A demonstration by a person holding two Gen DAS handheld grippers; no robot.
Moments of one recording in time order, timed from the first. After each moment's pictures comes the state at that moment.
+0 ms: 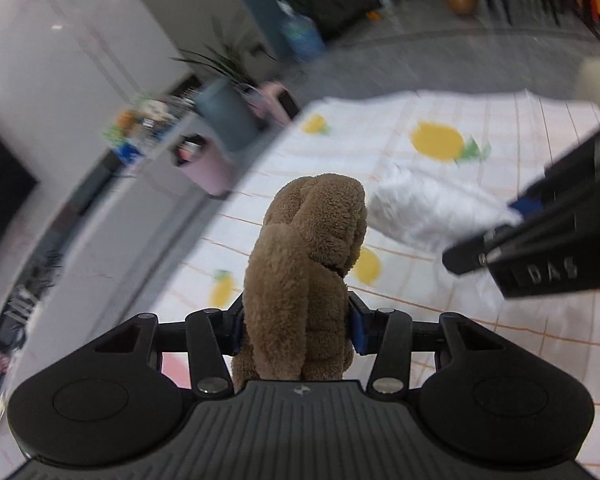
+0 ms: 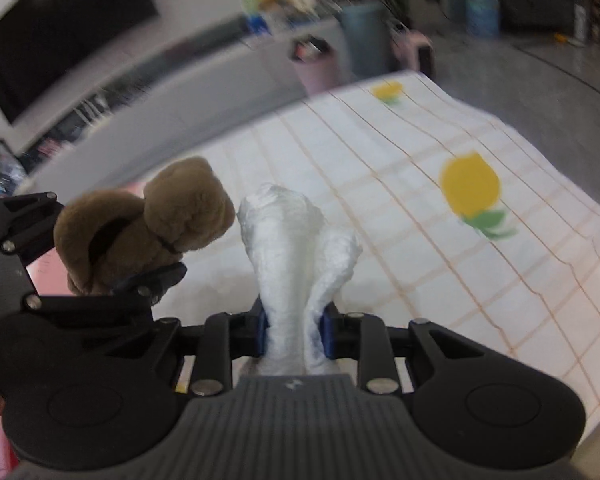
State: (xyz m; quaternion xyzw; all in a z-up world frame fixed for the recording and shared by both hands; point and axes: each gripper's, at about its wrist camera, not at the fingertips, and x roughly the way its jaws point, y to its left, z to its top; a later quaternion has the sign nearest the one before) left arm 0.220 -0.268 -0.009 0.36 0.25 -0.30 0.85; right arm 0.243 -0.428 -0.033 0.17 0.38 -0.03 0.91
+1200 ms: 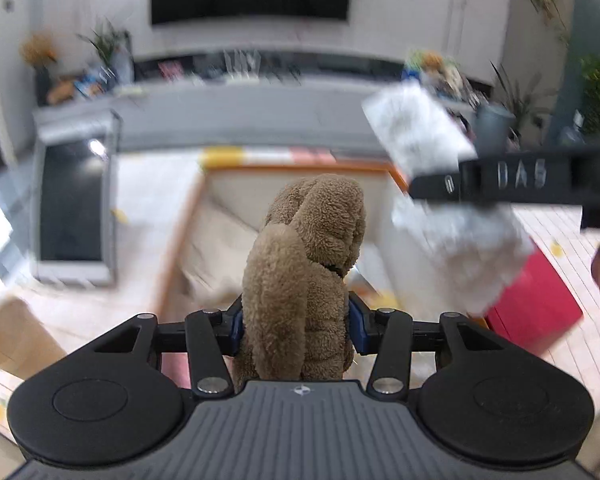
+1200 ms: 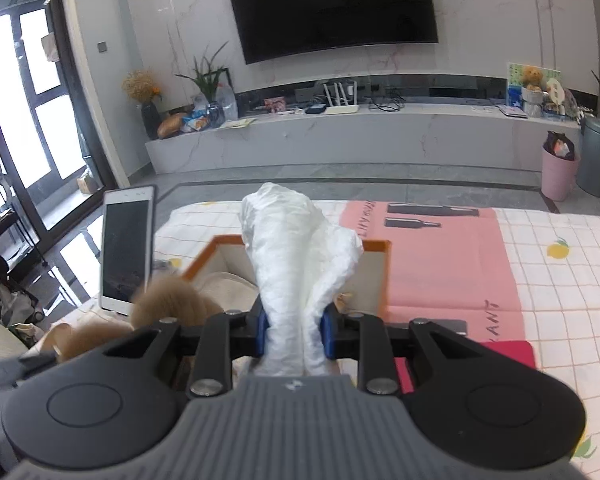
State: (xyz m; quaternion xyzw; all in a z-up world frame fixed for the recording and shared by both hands) left arm 0.098 0.076 0.008 -0.03 0.37 0.00 0.93; right arm 0.203 -0.073 0.022 0.03 0.32 0.23 0.92
